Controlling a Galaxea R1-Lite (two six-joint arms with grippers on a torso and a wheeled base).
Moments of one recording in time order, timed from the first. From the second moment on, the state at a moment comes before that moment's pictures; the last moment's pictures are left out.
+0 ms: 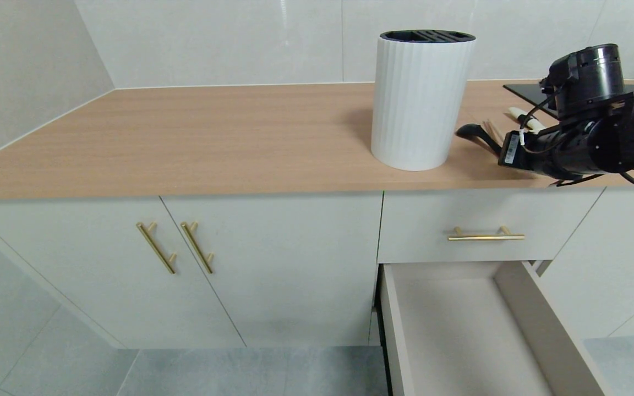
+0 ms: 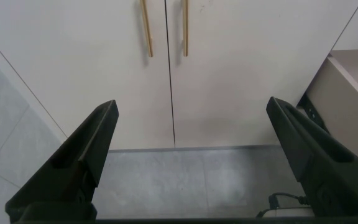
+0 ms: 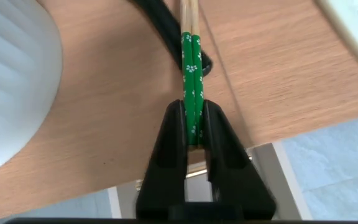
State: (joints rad) left arm 0.00 0.00 0.00 0.00 -0.02 0.01; right arm 0.31 1.78 -1.54 0.19 -0.45 0.37
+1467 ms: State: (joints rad) left arm 0.00 0.00 0.00 0.00 -0.02 0.01; right arm 0.39 1.02 -1.13 0.82 0.08 0.27
